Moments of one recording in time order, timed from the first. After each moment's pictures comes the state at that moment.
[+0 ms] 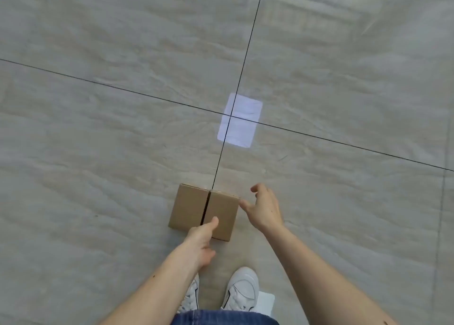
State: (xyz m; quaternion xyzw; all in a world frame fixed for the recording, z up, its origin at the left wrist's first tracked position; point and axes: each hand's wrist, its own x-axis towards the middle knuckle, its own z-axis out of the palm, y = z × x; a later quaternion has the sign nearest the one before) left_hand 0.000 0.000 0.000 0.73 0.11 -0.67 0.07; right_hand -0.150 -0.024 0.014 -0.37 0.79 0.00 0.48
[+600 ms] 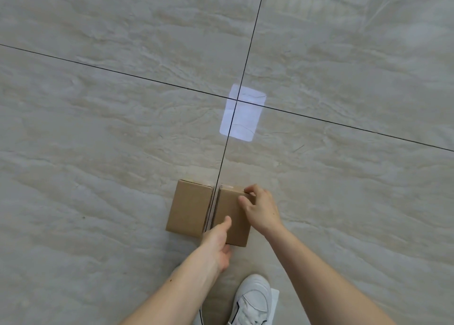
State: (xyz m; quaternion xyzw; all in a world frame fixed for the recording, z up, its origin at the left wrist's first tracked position) left_hand -0.012 0.019 -0.083 0.71 0.17 -0.67 0.10; right_hand -0.132 -0.015 -0.063 -0.36 0.78 -0.02 0.52
